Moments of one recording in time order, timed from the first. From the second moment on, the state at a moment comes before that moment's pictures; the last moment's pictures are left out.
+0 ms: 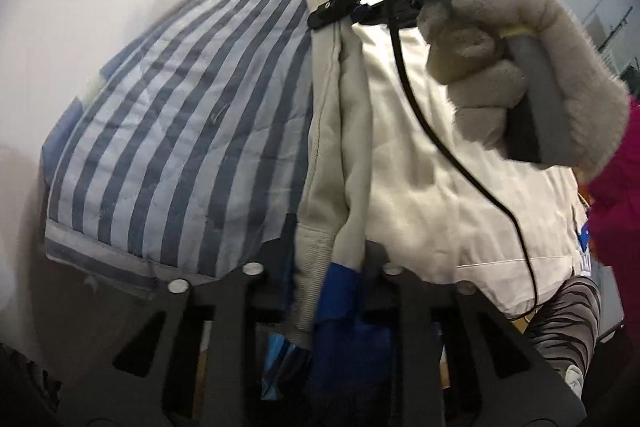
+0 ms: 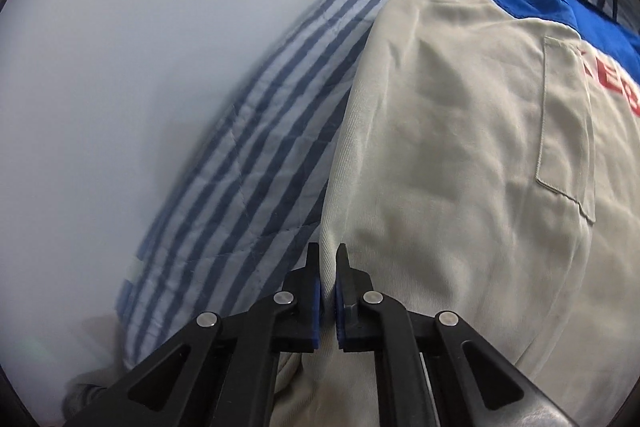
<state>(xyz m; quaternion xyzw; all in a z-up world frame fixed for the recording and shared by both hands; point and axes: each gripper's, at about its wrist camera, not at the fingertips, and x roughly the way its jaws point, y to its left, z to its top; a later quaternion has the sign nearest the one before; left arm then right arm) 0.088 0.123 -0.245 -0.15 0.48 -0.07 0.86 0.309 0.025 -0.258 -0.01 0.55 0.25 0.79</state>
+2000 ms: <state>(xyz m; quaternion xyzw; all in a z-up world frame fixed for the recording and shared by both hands) 0.042 -0.041 -0.244 0.06 0.46 -0.23 0.86 0.175 -0.221 -0.294 0.08 0.54 0.22 0.81</state>
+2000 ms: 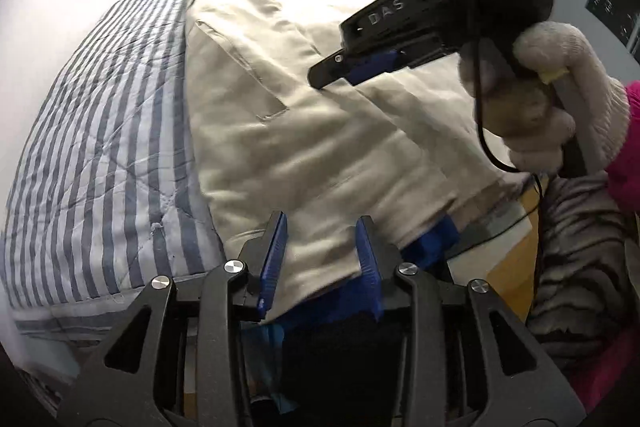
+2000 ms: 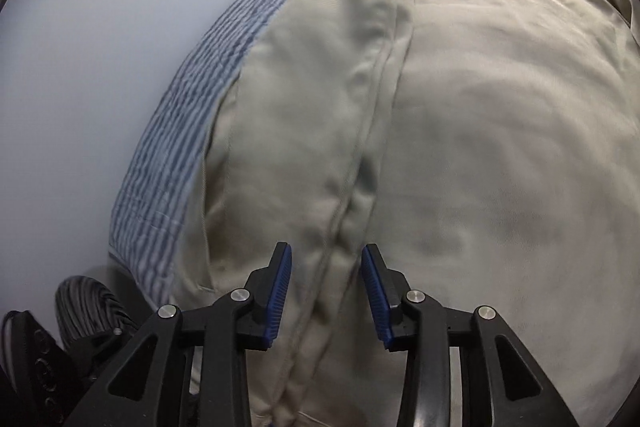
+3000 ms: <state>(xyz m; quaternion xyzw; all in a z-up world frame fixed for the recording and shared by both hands) 0.120 -0.028 -0.245 -0.01 0.47 -0.24 0.85 0.434 -0.142 -0.250 0.00 0.44 0.16 0.88</state>
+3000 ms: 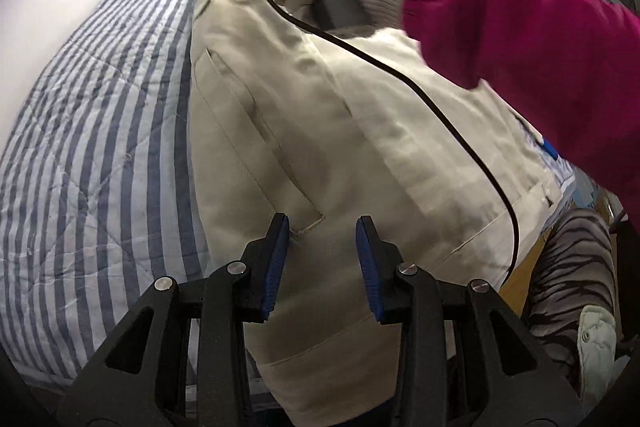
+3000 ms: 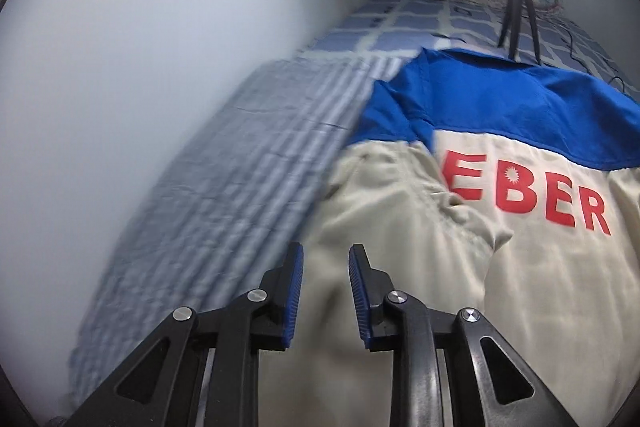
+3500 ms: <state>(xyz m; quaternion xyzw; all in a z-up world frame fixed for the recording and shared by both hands) 0.087 -0.038 -0.222 0.01 0.42 -0.29 0.86 0.416 -0.206 -0.248 0.11 0.43 0.15 0.88</state>
